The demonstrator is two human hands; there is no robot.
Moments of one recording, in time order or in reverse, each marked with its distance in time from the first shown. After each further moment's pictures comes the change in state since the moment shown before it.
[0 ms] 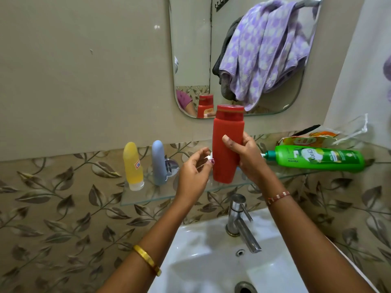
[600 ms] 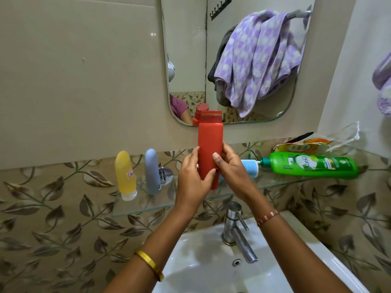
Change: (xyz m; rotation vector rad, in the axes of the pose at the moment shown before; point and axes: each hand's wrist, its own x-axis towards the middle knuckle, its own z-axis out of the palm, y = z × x) left_hand 0.013 -0.009 0.013 0.371 0.086 0.218; right_hand -0.004 0.021 0.012 -0.099 -0.058 -0.047
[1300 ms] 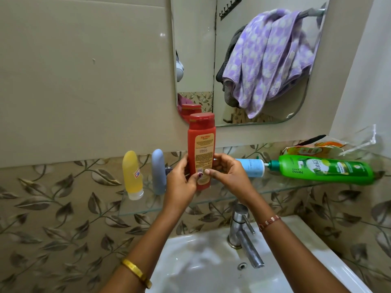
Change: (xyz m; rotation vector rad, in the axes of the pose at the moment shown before) left_hand -0.001 -0.016 -0.031 -0.143 -0.040 -0.087; right_hand 0.001 0.013 0.004 -0.126 -0.047 0.079
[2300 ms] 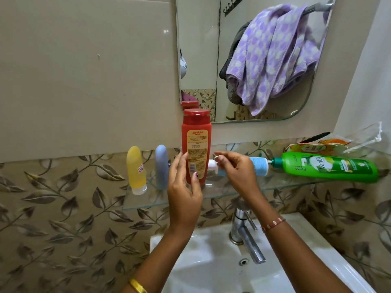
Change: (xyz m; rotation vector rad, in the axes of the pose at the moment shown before) left_hand -0.038 0.008 0.008 0.167 0.356 0.174; right_hand -0.005 -0.007 0.004 -0.323 0.261 -0.107
